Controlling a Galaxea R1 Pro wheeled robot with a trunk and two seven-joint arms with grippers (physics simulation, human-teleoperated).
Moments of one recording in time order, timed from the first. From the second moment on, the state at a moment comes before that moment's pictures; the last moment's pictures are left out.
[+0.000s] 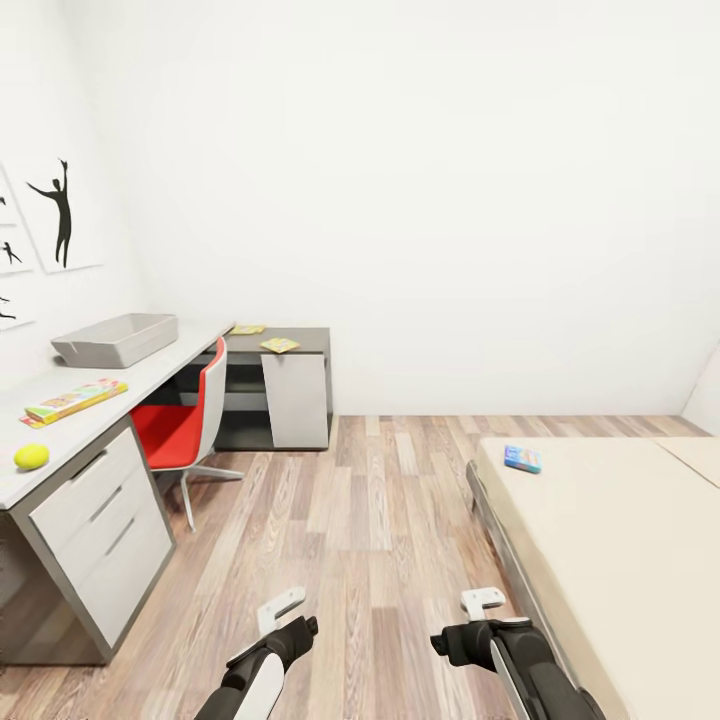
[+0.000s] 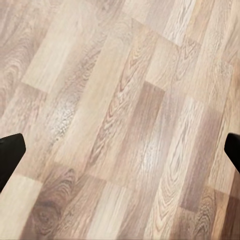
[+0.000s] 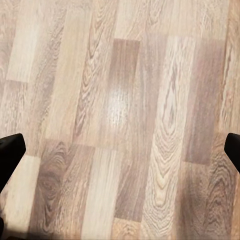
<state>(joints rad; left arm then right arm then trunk) -0.27 -0.15 -0.16 -0.90 0.59 0.31 0.40 -0.29 0.04 0.01 -1.00 0.13 0.70 0.21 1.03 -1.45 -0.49</state>
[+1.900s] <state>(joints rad) -0.27 -0.15 -0.16 -0.90 0.59 0.31 0.40 -0.29 0.04 0.00 -1.00 0.13 0.70 0.21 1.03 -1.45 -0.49</state>
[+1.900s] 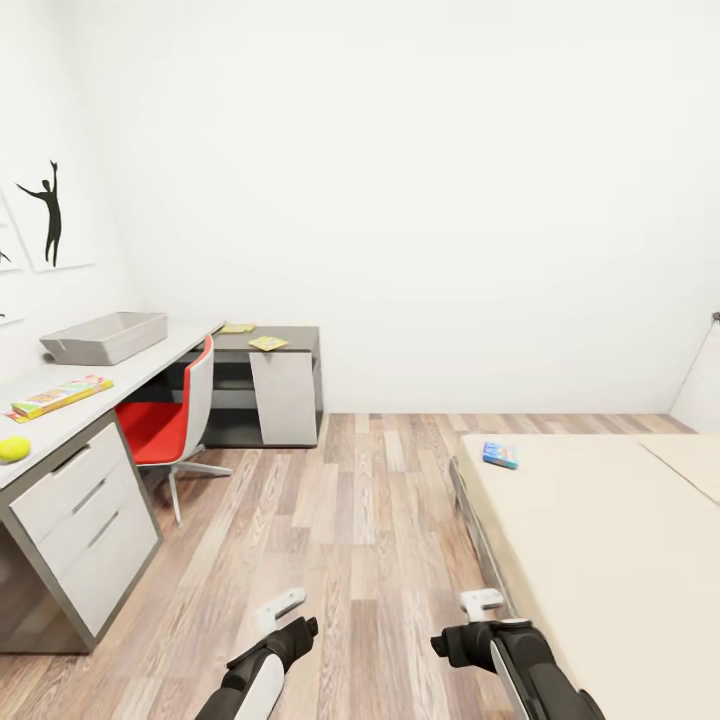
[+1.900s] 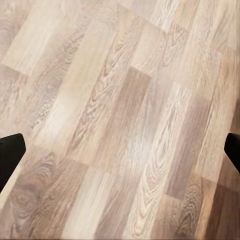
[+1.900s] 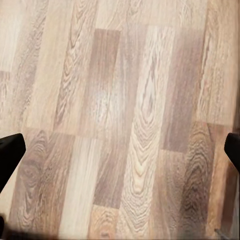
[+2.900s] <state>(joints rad) -0.27 -0.15 -0.16 -0.90 0.59 0.31 0.40 -0.29 0.04 0.01 -1.00 0.13 0.70 0.21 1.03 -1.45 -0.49</state>
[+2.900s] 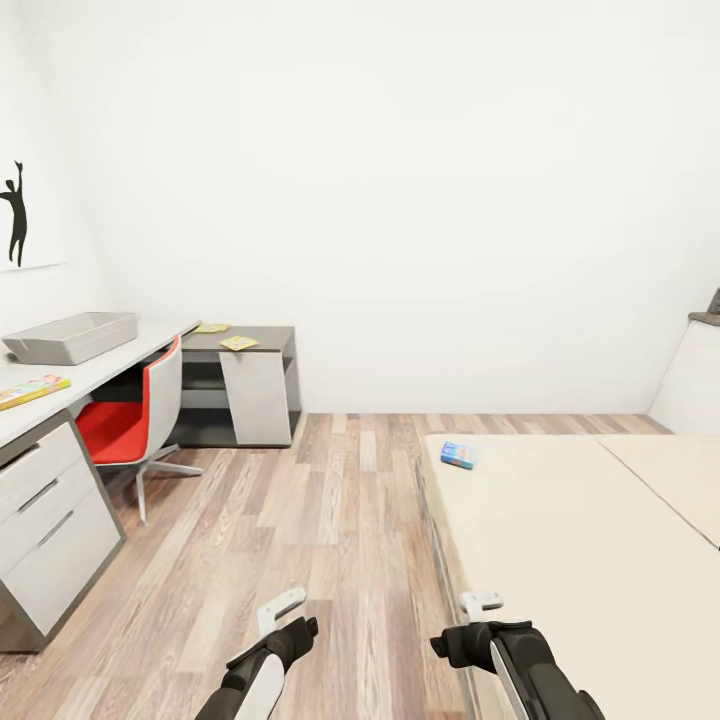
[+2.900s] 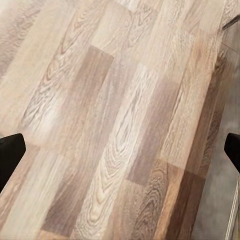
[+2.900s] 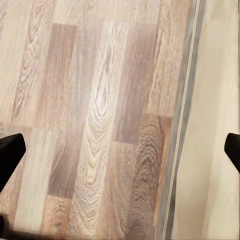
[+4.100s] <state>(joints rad) -0.27 -0.15 -0.16 -0.89 0.58 0.31 0.40 -0.29 0.04 0.01 -1.00 0.13 0.70 0.21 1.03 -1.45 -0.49</state>
